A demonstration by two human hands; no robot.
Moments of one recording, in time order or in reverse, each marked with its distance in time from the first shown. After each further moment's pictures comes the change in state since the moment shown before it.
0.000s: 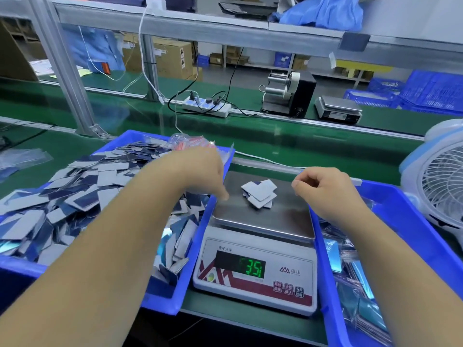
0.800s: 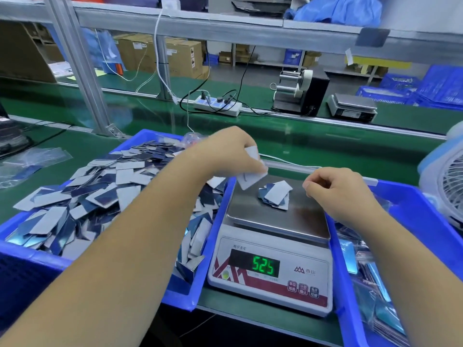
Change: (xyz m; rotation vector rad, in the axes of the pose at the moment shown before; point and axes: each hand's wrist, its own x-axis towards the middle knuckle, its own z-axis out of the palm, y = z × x) left_hand 0.017 0.006 -0.005 -0.407 0.221 0.133; right_hand 0.001 -0.004 0.005 -0.050 -0.003 -0.028
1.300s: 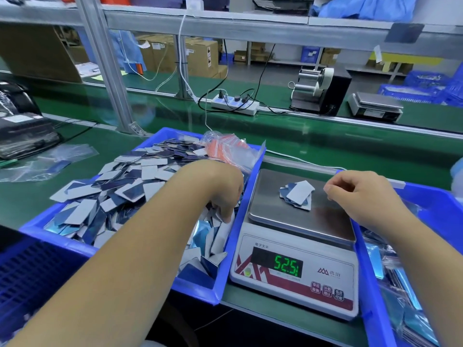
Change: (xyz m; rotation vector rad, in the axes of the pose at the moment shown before) left_hand -0.017 -0.047 0.004 0.518 -0.488 -0.178; right_hand -0.002 0.001 0.004 -0.029 -0.012 -0.007
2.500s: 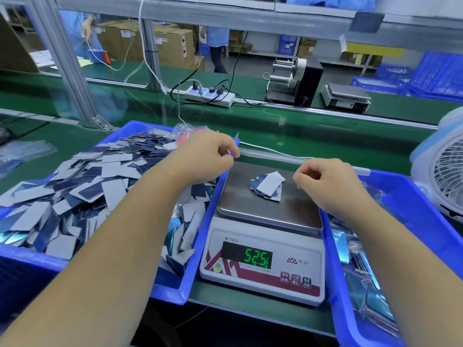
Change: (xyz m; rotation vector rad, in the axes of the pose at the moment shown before) left_hand 0.008 0.019 -0.002 -0.553 0.612 0.225; right_hand 0.006 0.005 0.002 -0.009 0.023 -0.026
